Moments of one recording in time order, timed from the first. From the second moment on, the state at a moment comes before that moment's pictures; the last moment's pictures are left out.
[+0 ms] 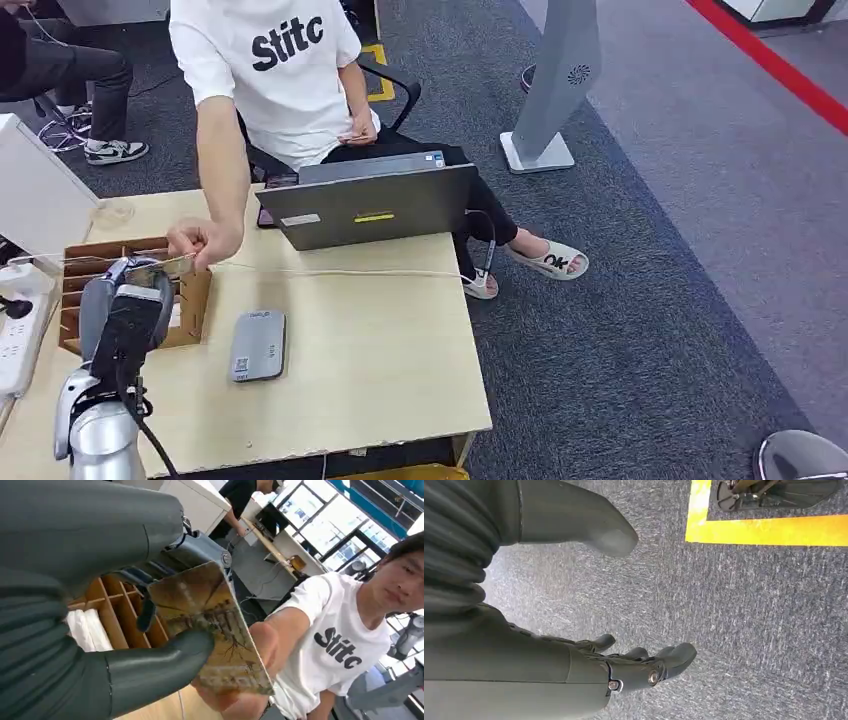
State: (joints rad) left arm -0.23 -0.22 0.22 -1.50 -0.76 -0.02 -0.29; right arm -0.07 0.13 -0.79 -0.23 1.03 -0.20 0.08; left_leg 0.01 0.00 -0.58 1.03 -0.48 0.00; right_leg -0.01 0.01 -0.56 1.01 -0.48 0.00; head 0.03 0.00
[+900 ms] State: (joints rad) left arm -0.13 -0.09 0.02 -1.48 -0.94 -0.05 -0.13; right arm -0.07 0.13 -0.84 -0.23 1.04 -0.20 0.09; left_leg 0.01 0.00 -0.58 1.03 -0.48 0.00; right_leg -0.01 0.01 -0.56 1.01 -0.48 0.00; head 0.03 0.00
